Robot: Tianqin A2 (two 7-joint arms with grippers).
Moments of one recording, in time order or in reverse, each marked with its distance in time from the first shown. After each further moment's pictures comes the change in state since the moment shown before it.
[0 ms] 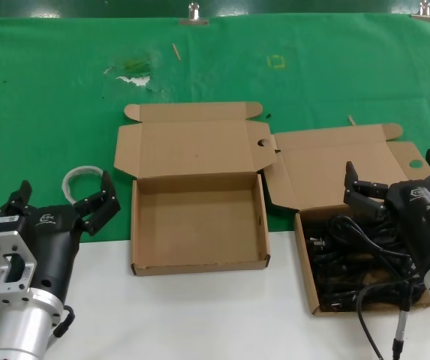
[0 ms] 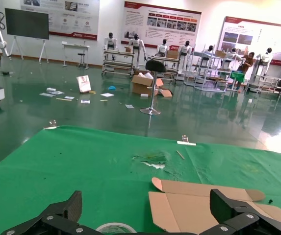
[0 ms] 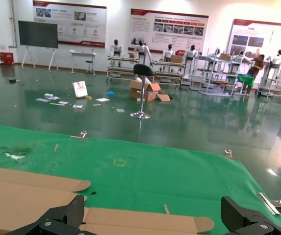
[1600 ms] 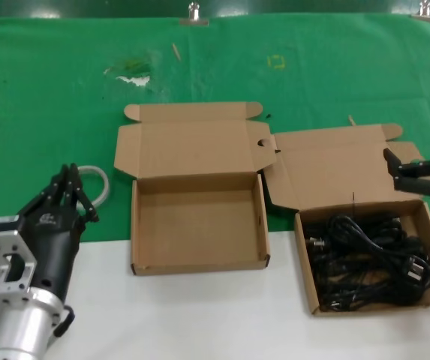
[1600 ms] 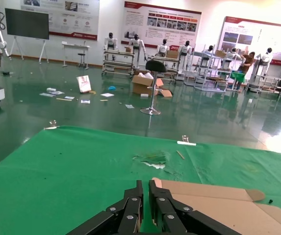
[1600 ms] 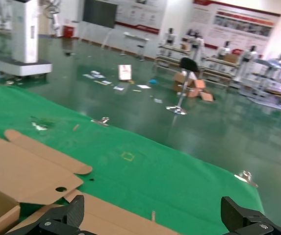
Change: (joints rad) left arm 0.000 0.000 0.000 0.000 0.000 0.000 0.000; right arm 0.129 0.465 -0.122 -0.062 0.091 -0.166 0.159
